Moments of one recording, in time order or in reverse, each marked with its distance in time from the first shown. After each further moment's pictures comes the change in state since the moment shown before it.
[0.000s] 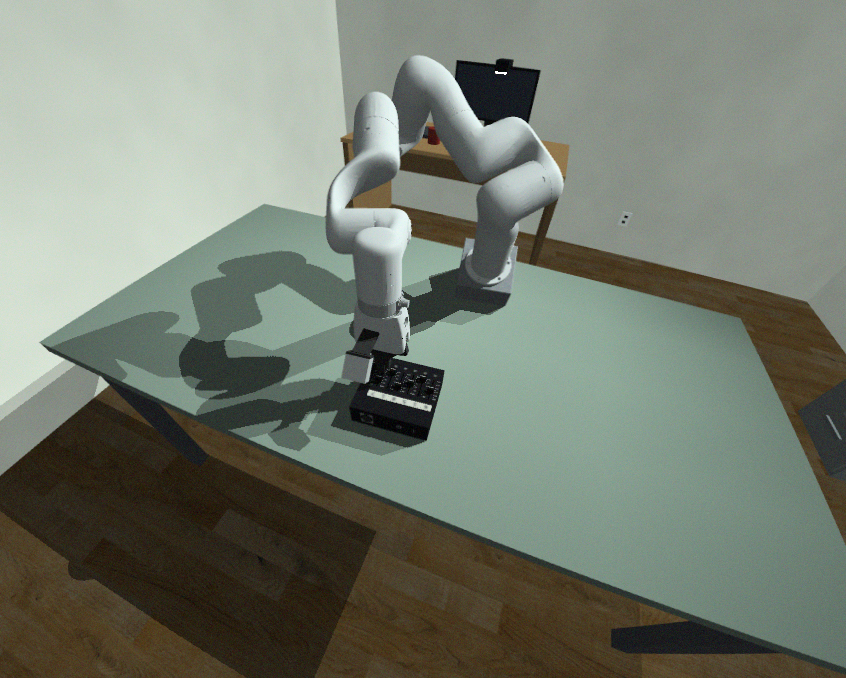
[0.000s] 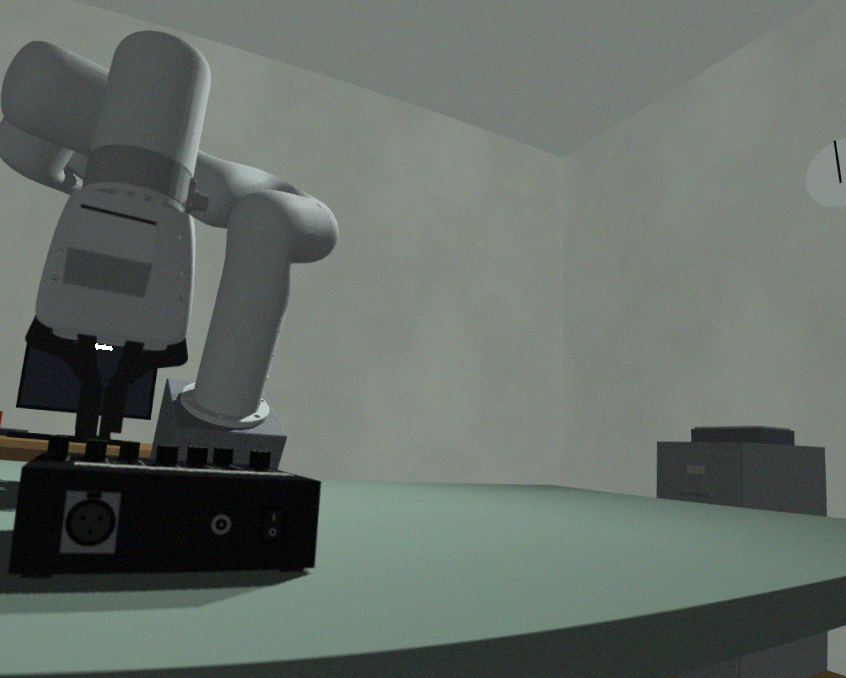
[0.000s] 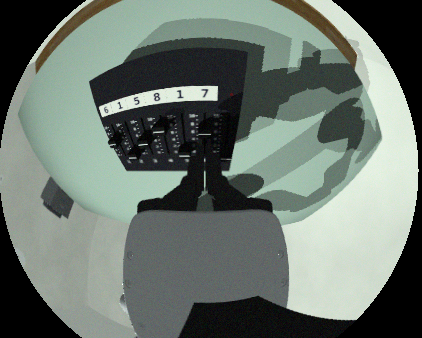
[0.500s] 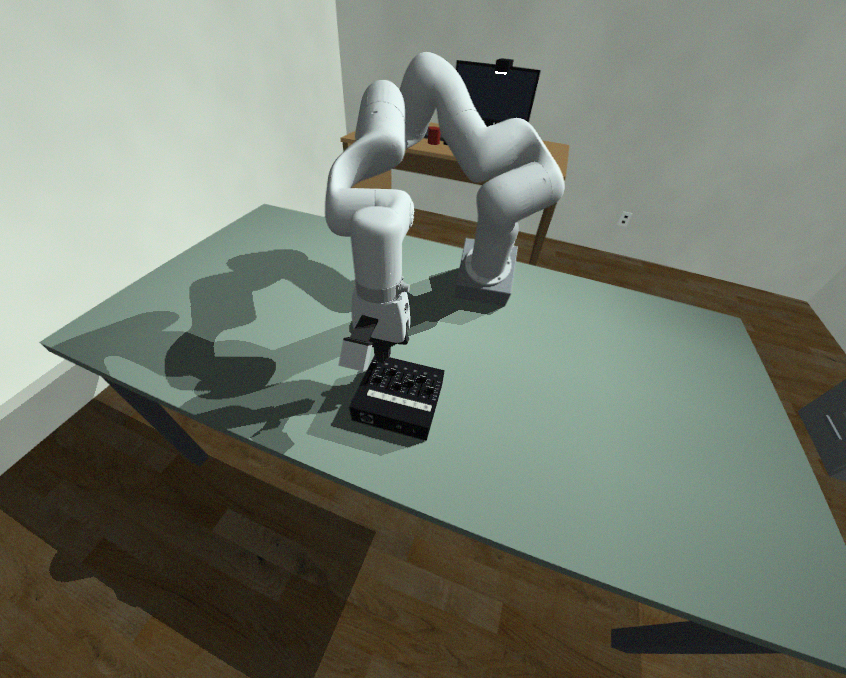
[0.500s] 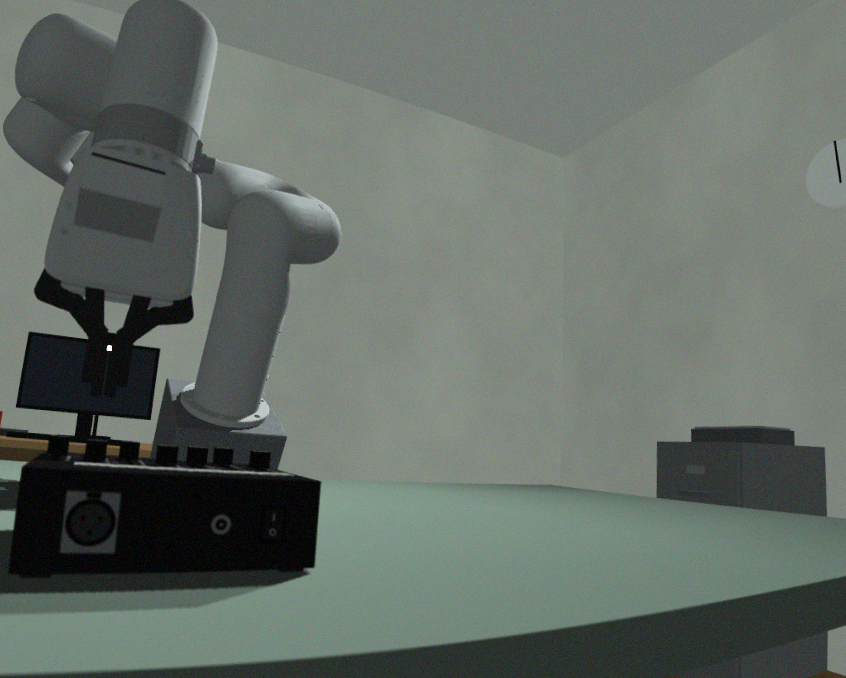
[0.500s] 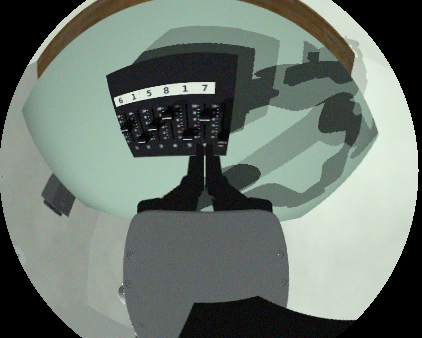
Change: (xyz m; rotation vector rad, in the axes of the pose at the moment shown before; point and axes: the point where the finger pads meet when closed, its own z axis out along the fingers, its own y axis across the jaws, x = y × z) arm 0.000 0.000 -0.032 -0.001 0.001 0.000
